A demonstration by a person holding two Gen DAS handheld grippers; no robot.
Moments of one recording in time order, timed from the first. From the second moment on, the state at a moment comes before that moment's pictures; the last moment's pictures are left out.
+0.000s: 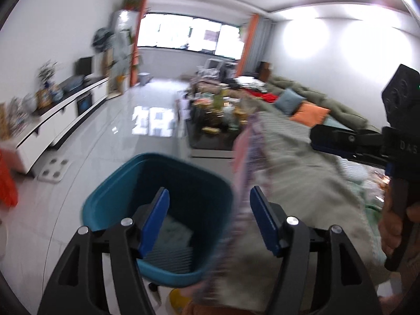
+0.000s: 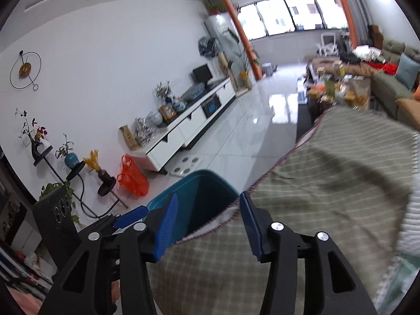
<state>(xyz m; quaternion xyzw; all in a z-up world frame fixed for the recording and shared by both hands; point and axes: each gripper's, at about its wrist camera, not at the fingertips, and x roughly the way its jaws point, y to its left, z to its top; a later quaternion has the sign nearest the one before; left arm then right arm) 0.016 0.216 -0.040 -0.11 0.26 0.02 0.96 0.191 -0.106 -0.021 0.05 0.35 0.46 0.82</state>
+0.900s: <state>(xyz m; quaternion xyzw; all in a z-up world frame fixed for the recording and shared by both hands) 0.048 -0.008 -0.043 -0.03 0.28 -0.28 0.92 0.147 -0.352 -0.019 0.11 0.31 0.22 0.92</state>
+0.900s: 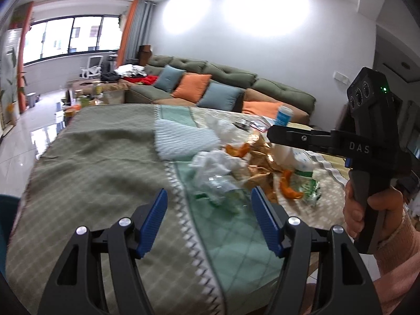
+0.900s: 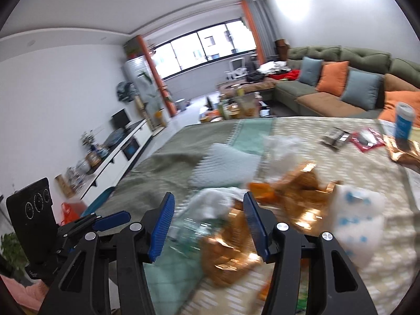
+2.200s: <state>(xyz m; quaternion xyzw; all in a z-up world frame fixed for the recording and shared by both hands) 0.077 -0.021 -0.062 -0.06 0.34 -0.29 0.89 0.144 -0.498 -0.073 0.25 0.33 0.13 0.90</state>
